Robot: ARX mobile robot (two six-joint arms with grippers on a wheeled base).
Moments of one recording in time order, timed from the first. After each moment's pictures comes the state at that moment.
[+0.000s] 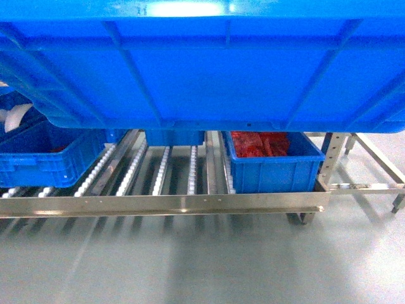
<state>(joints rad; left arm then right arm) -0.25 1.31 0.78 0.56 -0.35 -0.03 0.19 1.19 0.74 0.40 0.19 0.03</state>
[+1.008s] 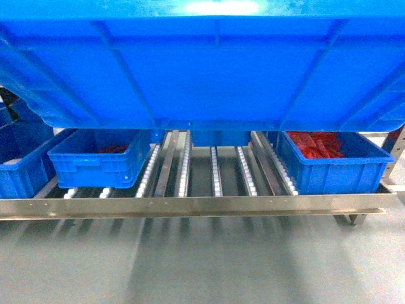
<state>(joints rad) -0.24 1.31 0.78 0.56 -0.35 -0.02 0.20 1.19 0.74 0.40 0.19 0.02</state>
